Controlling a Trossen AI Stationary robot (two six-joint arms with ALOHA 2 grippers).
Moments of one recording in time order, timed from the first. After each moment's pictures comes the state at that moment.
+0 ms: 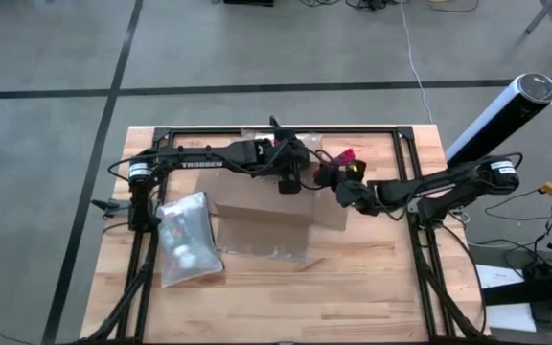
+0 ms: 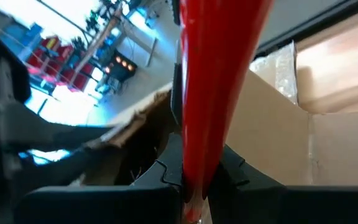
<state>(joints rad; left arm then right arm) 0.18 1.93 1.71 -0.59 -0.40 0.38 0.03 1.33 0.68 0.09 0.85 1.35</state>
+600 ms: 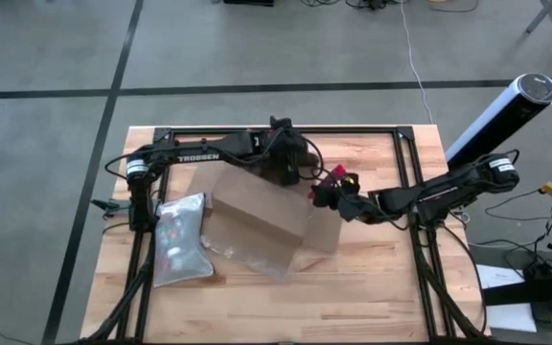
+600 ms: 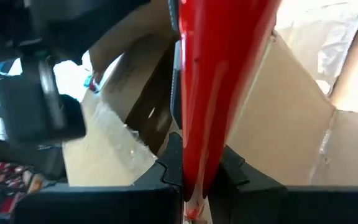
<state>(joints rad) 0.26 1.92 1.71 -0.57 -0.38 0.38 0.22 1.31 0.68 0.08 0.69 1.41</state>
